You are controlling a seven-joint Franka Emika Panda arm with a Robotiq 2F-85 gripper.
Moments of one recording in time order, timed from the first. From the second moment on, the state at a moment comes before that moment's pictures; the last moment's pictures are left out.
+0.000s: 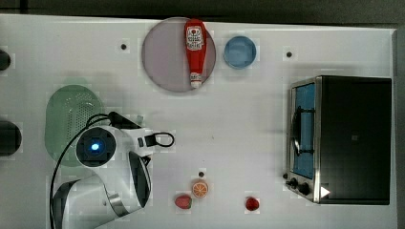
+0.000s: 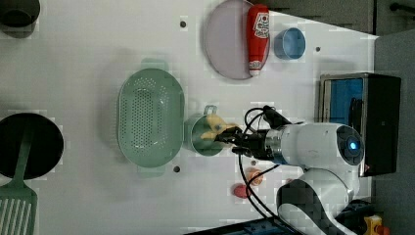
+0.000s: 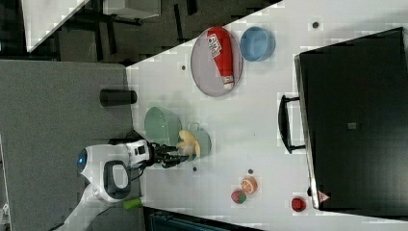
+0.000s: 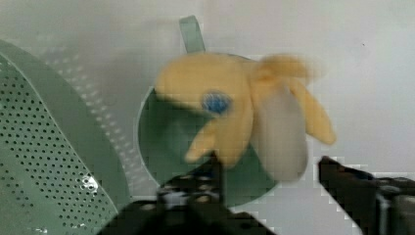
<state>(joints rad) 0.08 0.11 0.37 -2.42 0.07 0.89 0.13</state>
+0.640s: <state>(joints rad) 0.10 -0.02 0.25 -2.27 0.08 0.61 0.15</state>
